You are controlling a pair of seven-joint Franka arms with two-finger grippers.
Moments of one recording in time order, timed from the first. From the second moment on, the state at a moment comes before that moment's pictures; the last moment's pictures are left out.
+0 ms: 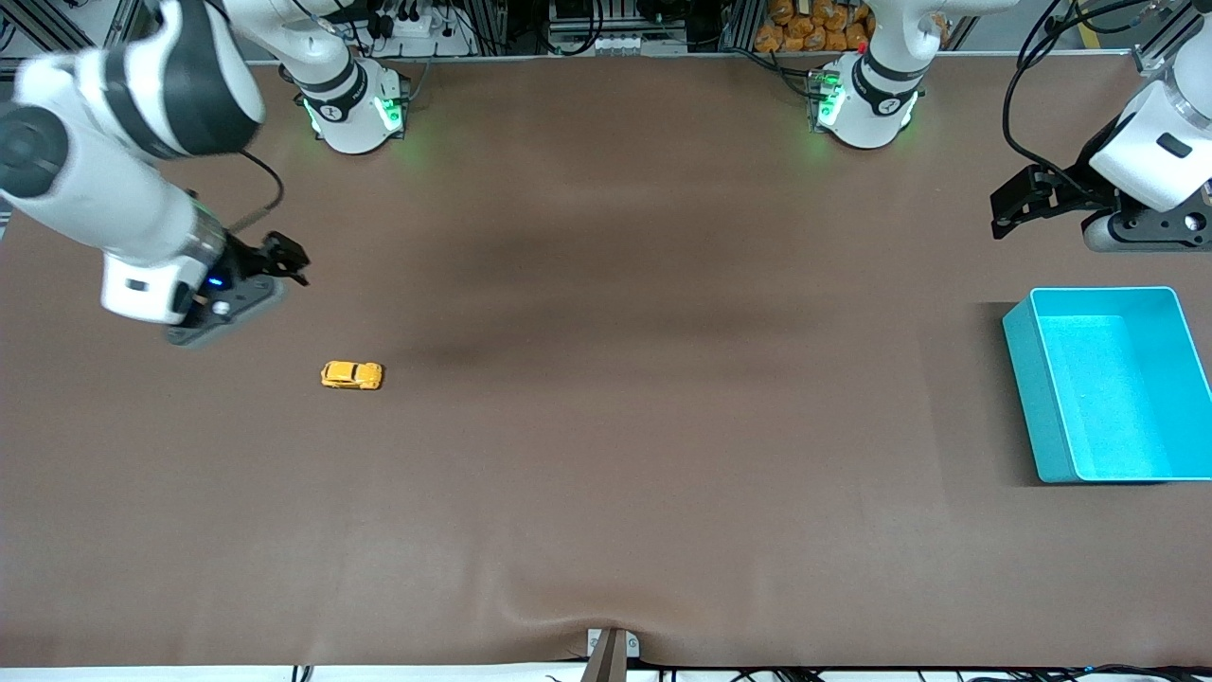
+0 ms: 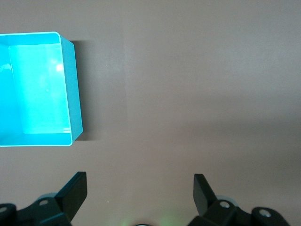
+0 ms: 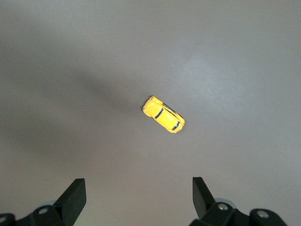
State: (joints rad) left arm -0.11 -0.02 -0.04 -1.55 0.03 1.50 -0.11; right arm 0.26 0.03 -0.08 -1.93 -0.01 1.87 -0.45
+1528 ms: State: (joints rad) left arm -0.11 -0.01 -0.04 -1.55 0.02 1.51 -0.12; right arm 0.29 0.22 -0.09 -2.21 -0.11 2.38 -1.22
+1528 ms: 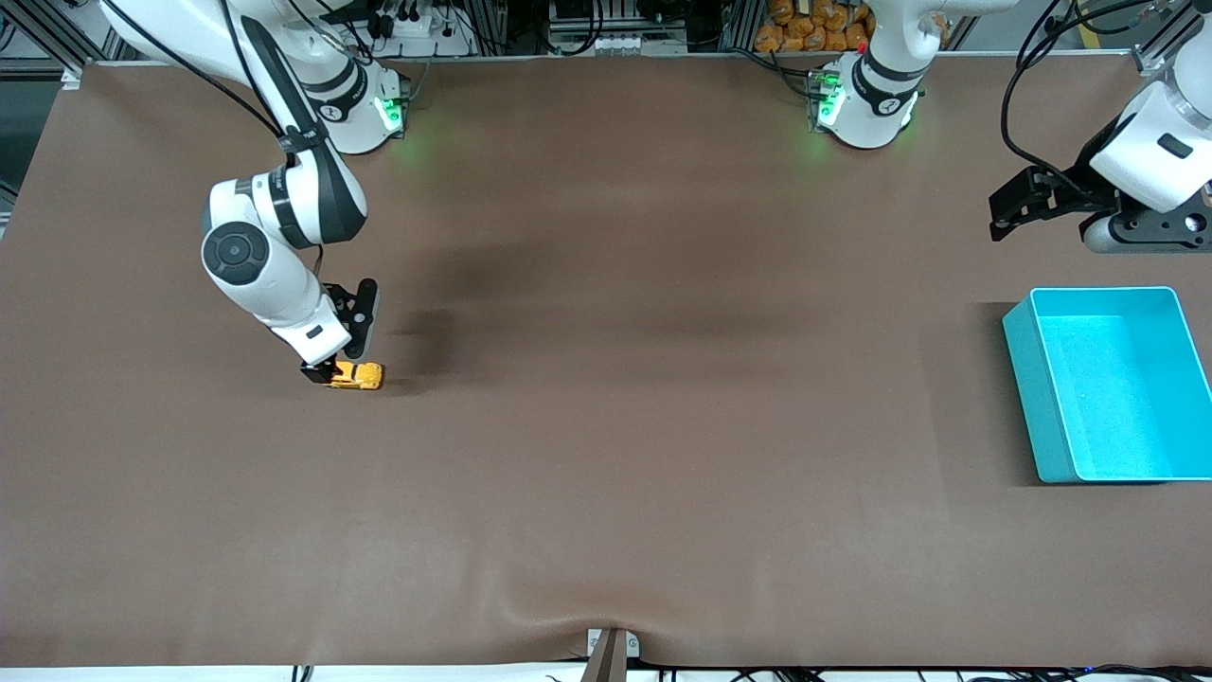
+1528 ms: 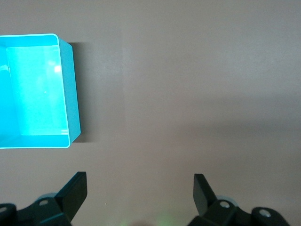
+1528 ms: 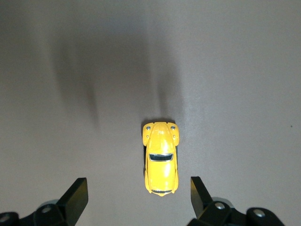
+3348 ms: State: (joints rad) left arm -0.11 -0.01 -0.04 -1.55 0.02 1.51 -0.12; right arm 0.26 0.39 -0.10 -2.21 -0.11 2.60 -1.22
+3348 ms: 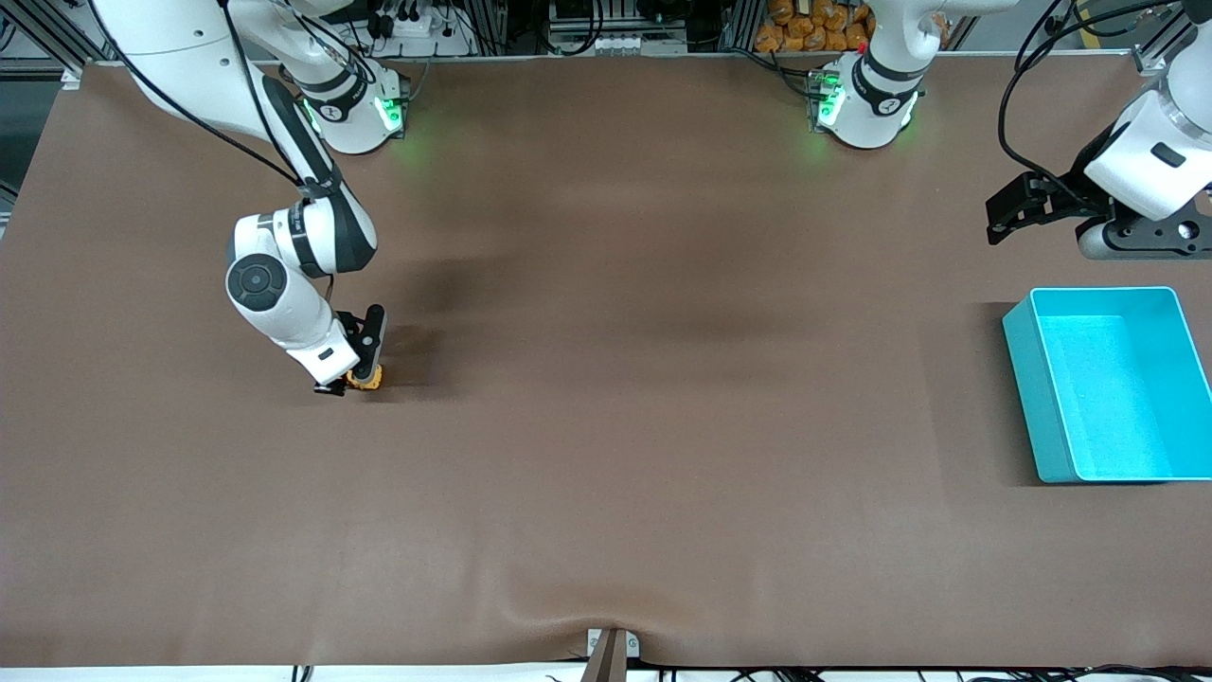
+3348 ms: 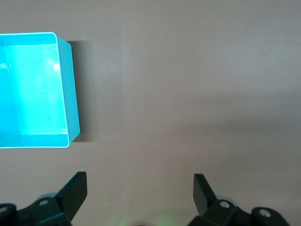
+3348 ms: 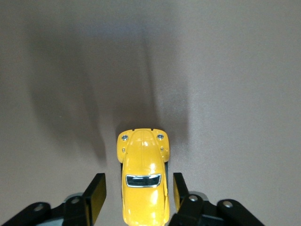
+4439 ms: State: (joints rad) left arm -0.12 0.01 -0.04 -1.55 0.02 1.51 -0.12; right arm 0.24 0.41 -0.10 -2.21 -0.11 2.63 -1.24
